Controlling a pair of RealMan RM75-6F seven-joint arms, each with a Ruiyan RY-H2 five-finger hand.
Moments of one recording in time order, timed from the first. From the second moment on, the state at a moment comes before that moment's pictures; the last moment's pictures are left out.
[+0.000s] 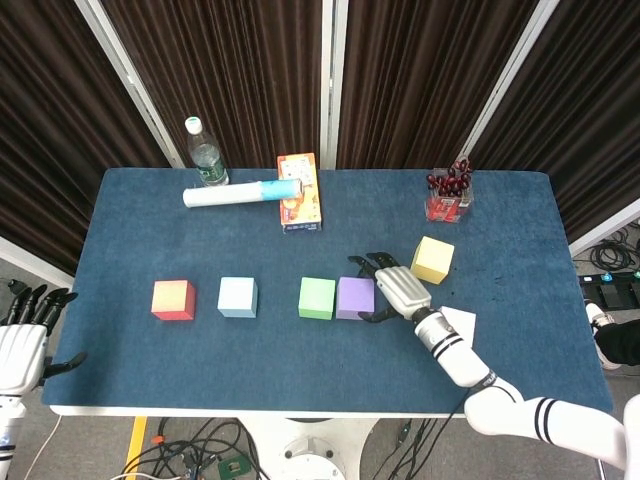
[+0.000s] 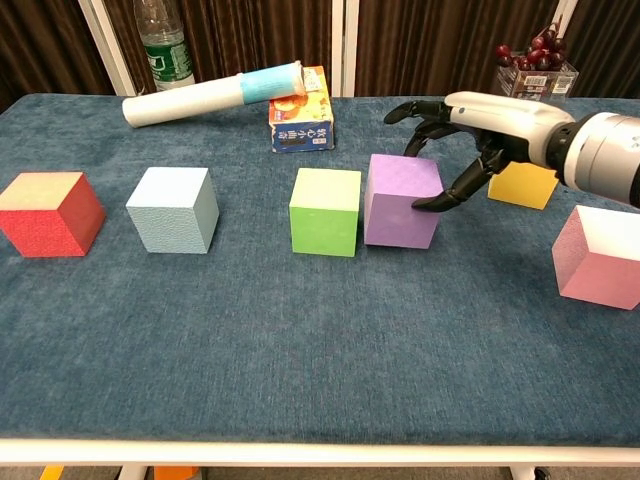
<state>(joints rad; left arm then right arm) -0.08 -1.15 -0.03 -1.54 1.52 1.50 -0.02 0.73 -1.48 0.21 -1.52 -1.17 0.81 0.00</state>
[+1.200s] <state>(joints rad) -0.08 -1.17 -0.03 -1.50 1.51 1.50 -0.06 0.78 -1.53 0.20 -1.49 -1.08 0.80 -0.07</state>
